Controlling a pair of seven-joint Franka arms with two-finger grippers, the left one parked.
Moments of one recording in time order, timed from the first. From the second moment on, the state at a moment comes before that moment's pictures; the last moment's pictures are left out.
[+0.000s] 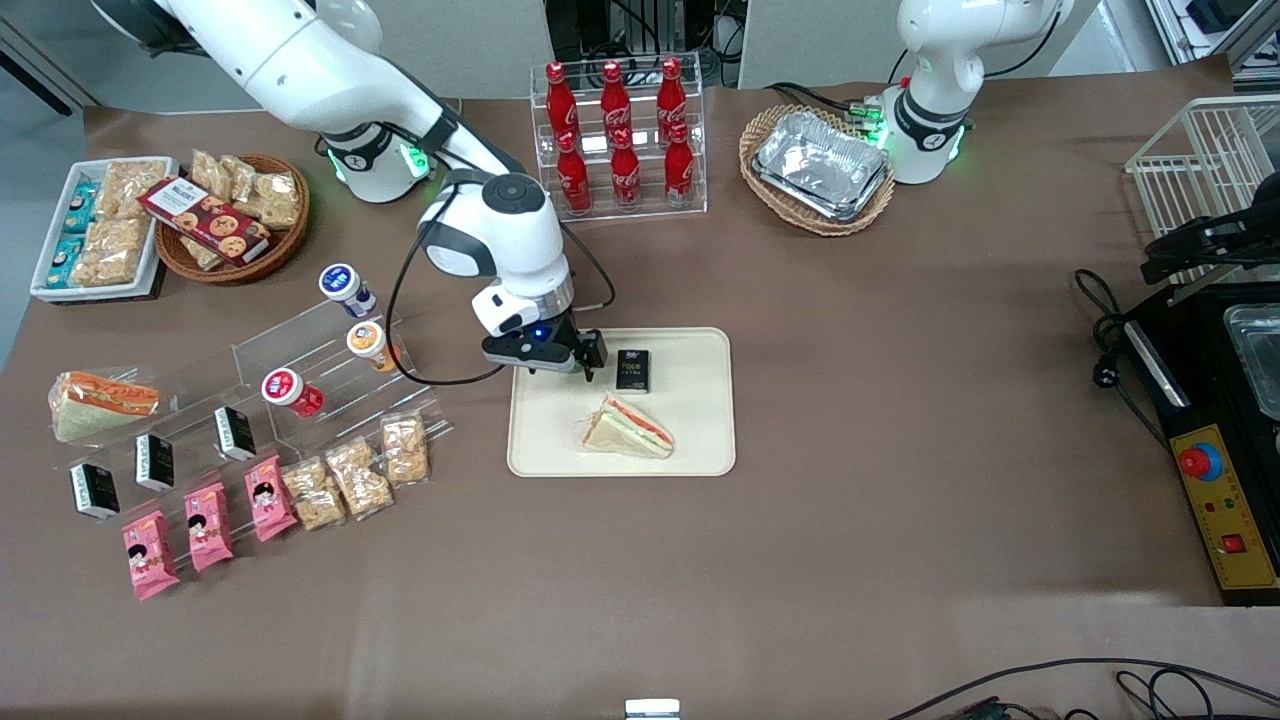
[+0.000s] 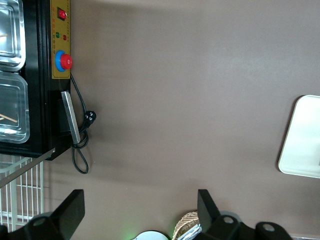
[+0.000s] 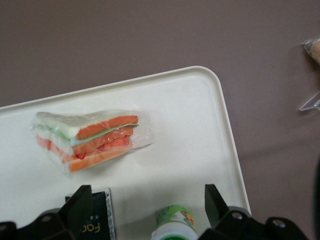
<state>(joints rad) 0.06 0.40 0.65 -2.08 -0.71 2.54 1.44</state>
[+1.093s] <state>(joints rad) -0.09 0.10 0.46 -1.61 -0.07 1.70 0.49</state>
